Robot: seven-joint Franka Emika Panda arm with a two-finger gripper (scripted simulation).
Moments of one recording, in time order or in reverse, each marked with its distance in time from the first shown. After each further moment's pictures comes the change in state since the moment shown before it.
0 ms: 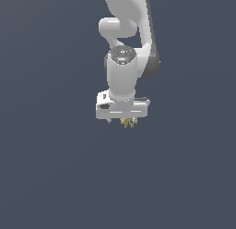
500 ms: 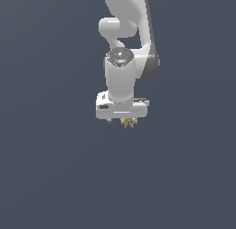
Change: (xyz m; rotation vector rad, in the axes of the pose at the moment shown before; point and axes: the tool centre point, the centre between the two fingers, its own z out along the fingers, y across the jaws) arm -0.004 -0.001 0.005 0.026 -0.018 0.034
